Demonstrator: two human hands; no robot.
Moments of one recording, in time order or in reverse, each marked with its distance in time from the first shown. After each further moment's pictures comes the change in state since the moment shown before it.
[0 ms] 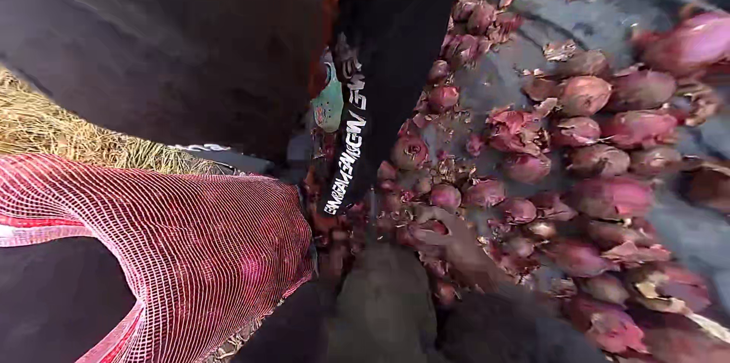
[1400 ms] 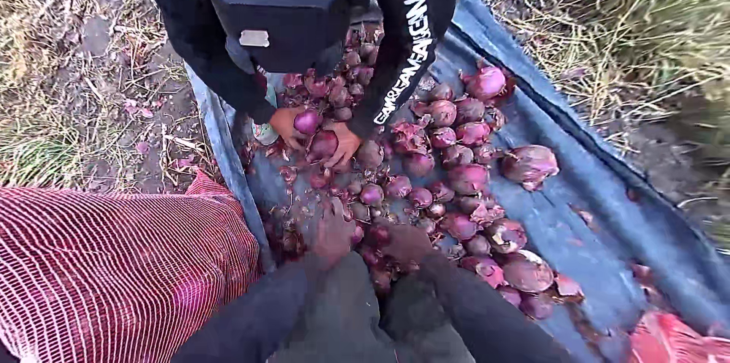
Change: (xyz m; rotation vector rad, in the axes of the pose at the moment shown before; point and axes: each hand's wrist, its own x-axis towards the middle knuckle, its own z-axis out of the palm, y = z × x) left_hand -0.021 0.092 0.079 1.222 -0.189 0.921; right_hand -0.017 0.039 -0.028 -0.929 -0.188 0.416
